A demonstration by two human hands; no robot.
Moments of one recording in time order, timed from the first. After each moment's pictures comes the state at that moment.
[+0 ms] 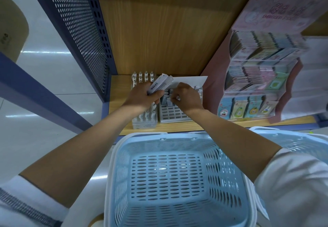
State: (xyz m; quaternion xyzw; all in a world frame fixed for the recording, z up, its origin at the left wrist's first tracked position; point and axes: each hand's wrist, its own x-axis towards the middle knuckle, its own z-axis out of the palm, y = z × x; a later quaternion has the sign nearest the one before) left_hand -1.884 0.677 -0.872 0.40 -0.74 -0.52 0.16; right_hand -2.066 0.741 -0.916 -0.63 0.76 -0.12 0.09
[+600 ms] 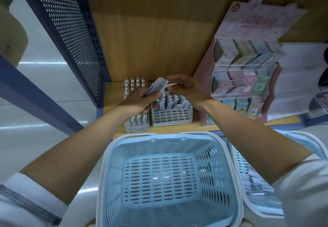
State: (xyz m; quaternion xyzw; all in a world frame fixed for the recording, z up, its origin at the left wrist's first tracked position) left_hand -1.894 0.688 -0.851 0.38 -0.65 -0.65 0.11; right_hand -2.089 0.755 -0.845 -0.45 0.58 -0.47 0.49
